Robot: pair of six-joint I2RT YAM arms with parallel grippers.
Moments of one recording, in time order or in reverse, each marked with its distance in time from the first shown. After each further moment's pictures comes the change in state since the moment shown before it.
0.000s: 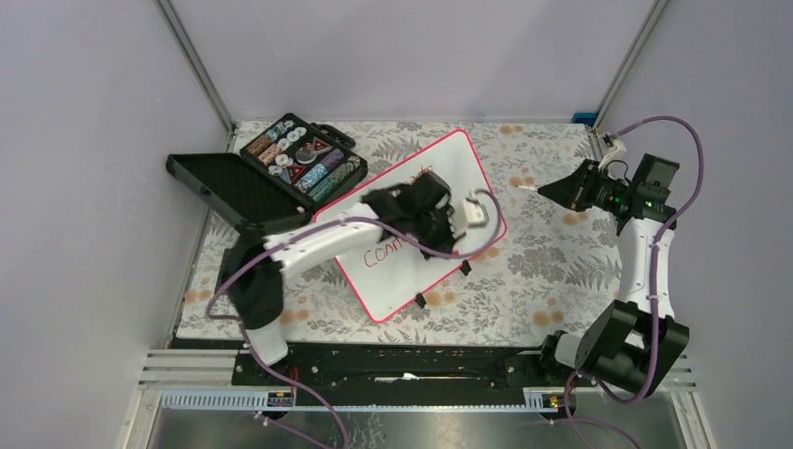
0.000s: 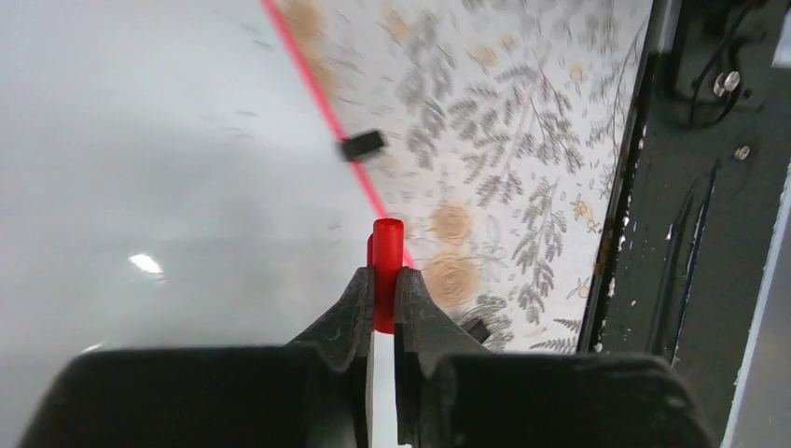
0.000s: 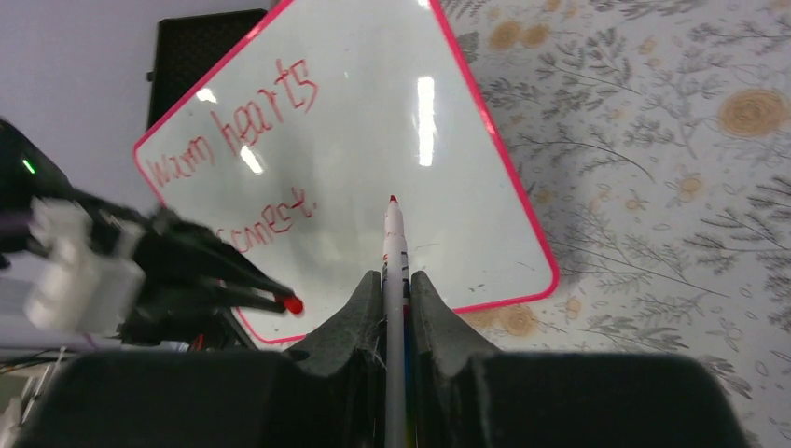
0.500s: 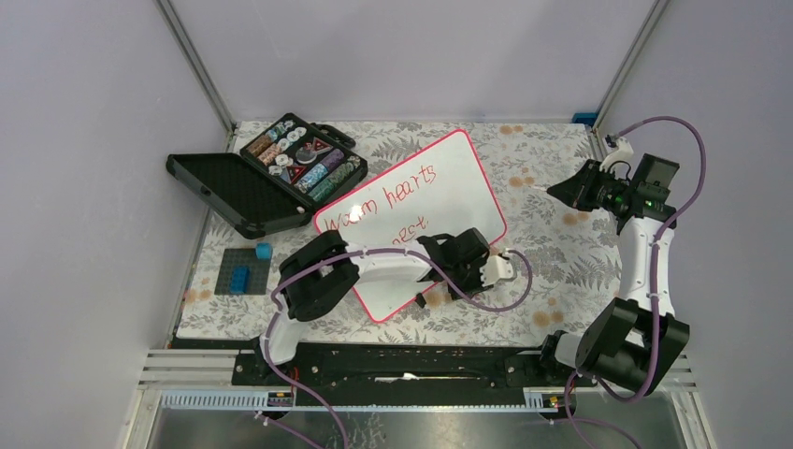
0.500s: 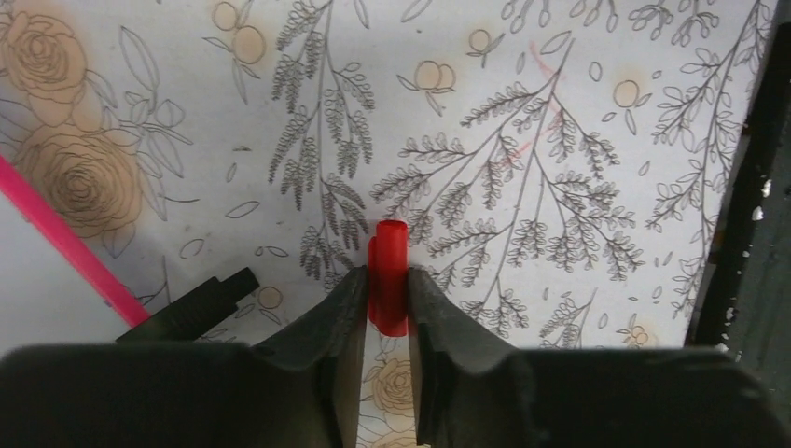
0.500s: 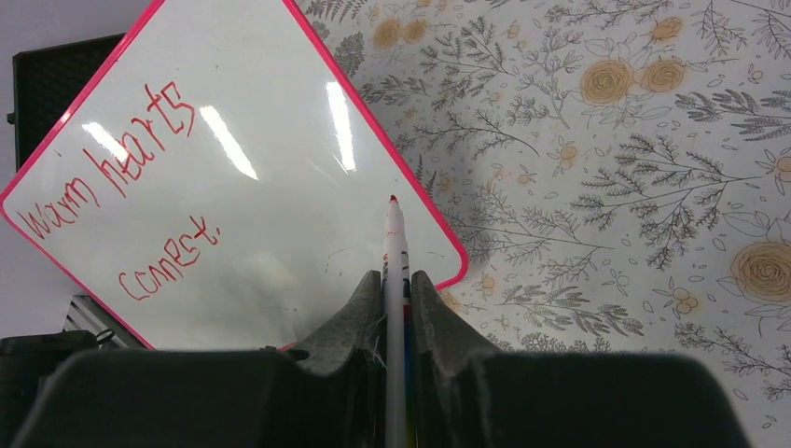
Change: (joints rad) left arm -0.144 0.241 -0.077 0.307 -0.116 -0.017; right arm -0.002 0.004 0.000 0.001 0.201 -0.008
